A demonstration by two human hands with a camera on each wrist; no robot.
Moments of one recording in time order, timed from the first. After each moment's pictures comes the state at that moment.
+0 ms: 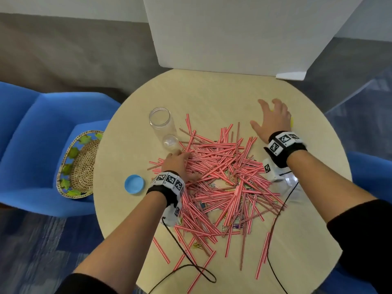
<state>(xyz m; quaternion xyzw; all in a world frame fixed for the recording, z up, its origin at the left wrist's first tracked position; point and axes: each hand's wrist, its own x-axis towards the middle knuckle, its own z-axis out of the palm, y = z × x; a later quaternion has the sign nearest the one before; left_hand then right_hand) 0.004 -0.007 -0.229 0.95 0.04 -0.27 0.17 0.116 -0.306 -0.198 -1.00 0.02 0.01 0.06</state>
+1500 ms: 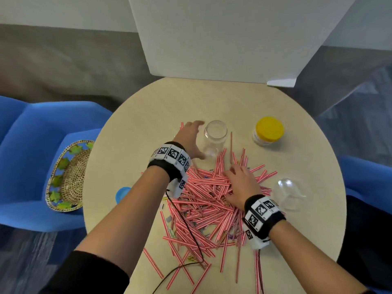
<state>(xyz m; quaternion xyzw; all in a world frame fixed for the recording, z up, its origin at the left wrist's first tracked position) 0.095 -0.048 -0.169 0.93 -0.07 -0.21 0.30 -0.018 -0.247 -0.220 -0.97 -0.09 0.23 0.06</state>
